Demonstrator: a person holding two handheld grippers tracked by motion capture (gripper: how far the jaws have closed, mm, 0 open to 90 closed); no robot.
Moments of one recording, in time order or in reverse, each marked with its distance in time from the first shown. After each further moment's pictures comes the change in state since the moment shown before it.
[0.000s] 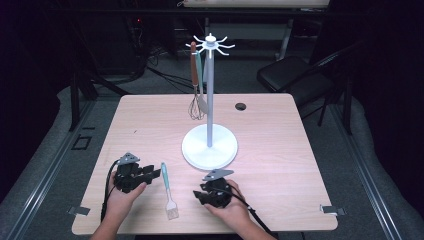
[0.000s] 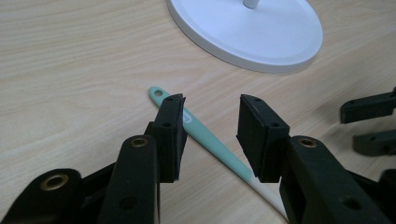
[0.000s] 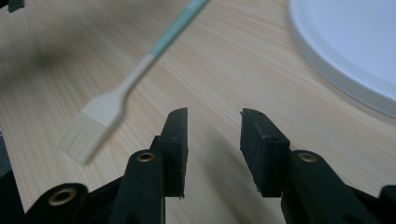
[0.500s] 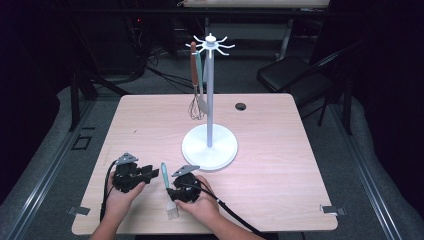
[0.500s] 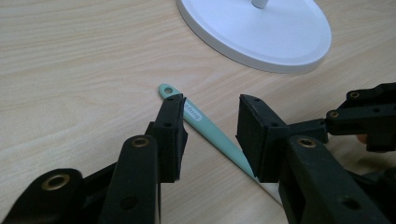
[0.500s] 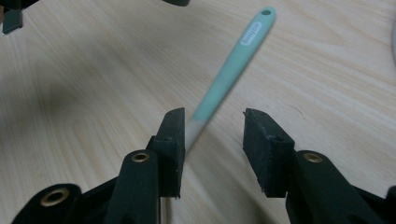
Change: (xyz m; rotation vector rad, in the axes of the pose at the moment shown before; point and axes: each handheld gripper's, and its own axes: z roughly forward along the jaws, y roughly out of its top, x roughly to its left) left arm 0.007 -0.002 -0.001 -0.006 0.016 -0.014; right arm 0.039 0.038 0.064 0.035 0.011 -0.008
